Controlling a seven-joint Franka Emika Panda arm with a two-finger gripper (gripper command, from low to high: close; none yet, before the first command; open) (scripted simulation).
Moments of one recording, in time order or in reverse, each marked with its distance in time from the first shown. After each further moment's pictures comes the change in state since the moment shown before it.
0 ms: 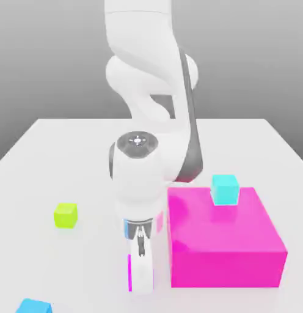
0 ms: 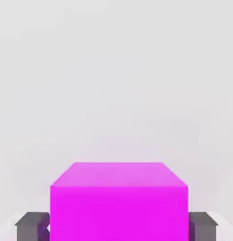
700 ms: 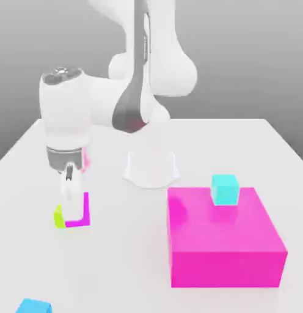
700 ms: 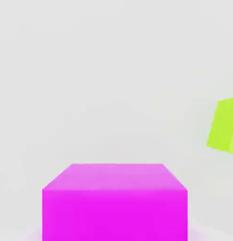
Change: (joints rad) arm -0.313 -0.493 -0.179 -0.244 0.020 -0.246 -0.656
